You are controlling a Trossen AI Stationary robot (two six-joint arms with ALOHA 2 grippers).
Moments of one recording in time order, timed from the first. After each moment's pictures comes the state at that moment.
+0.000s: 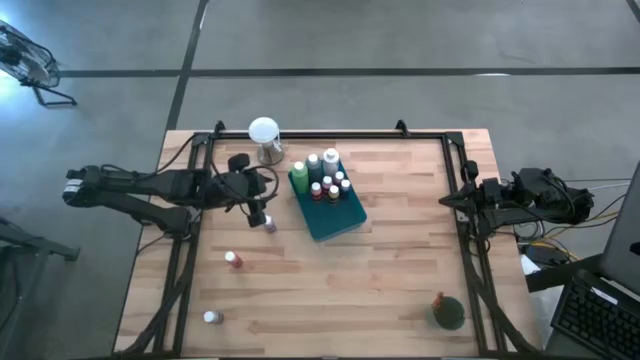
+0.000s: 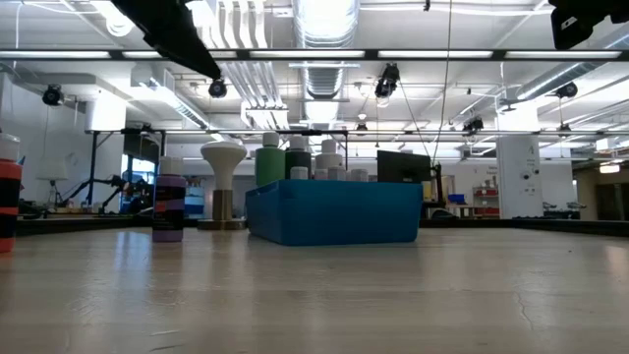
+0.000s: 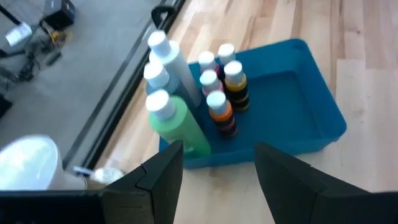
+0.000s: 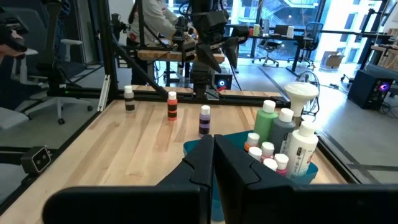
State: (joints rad) left arm -0.04 0.99 0.93 -0.59 -0.46 -0.04; right arm 0.12 0.09 0.58 -0.59 0.08 0.00
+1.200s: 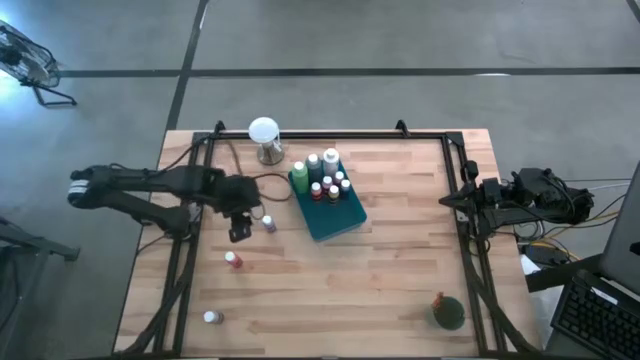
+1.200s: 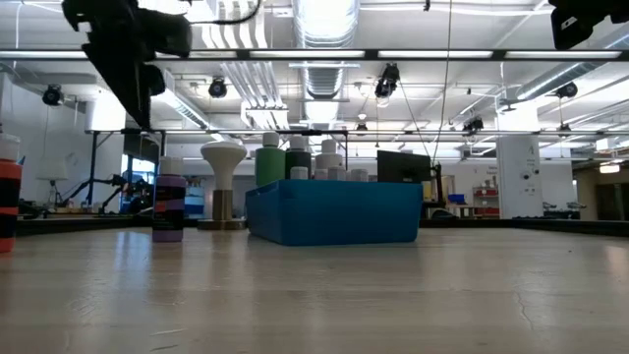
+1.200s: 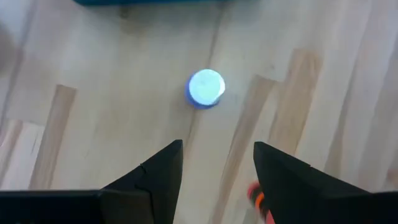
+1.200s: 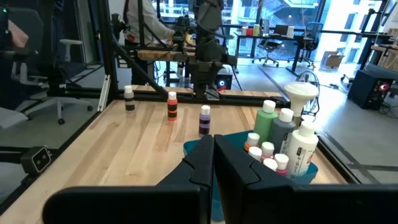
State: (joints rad) left arm 0.03 1.07 0.97 -1.06 0.00 -0.27; right arm 0.12 0.09 0.58 -0.59 0.08 0.00
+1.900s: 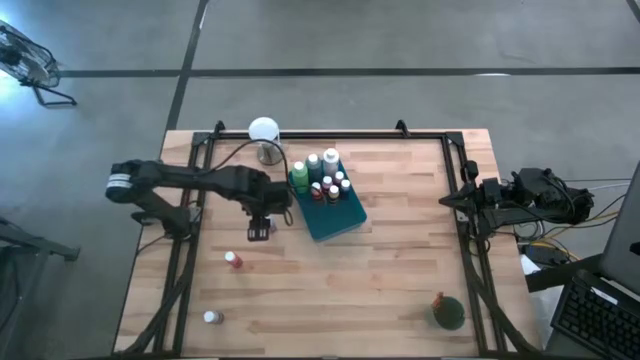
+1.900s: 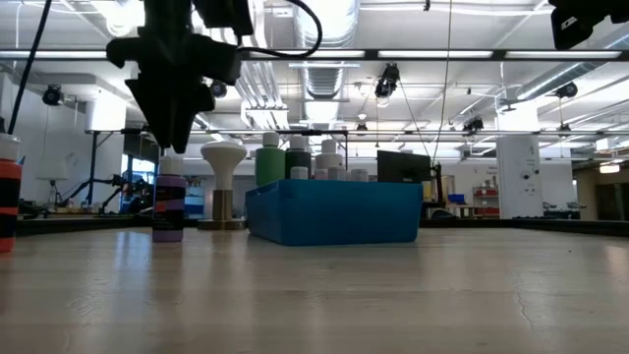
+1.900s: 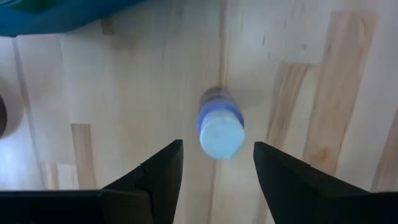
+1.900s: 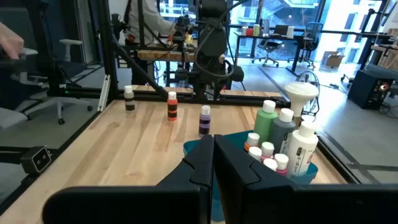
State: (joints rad) left arm 0.05 1.46 1.18 -1.14 -0.04 0.00; right arm 0.12 0.09 0.58 -0.59 0.08 0.00
